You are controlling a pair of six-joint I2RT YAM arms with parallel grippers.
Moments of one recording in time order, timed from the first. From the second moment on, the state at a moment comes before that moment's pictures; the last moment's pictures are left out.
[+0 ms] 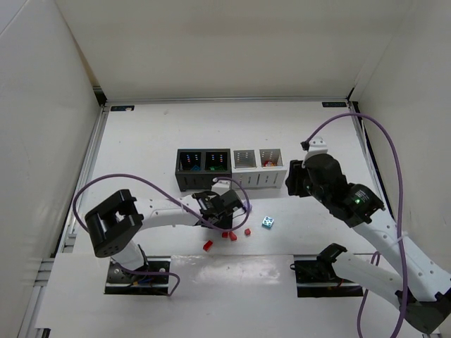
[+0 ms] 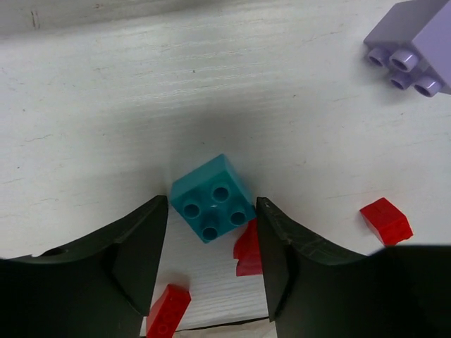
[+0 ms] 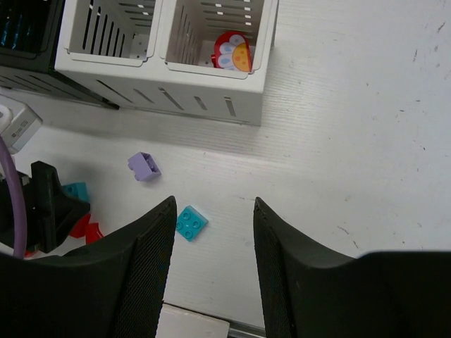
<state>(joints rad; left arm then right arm) -1.10 1.59 0.87 -0.49 -0.32 -0.91 0.69 0.83 0.98 -0.80 0.27 0.35</state>
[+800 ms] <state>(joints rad) -1.12 1.31 1.10 -0.78 -0.54 -0.80 0.62 0.79 0.96 -0.78 0.23 0.34</state>
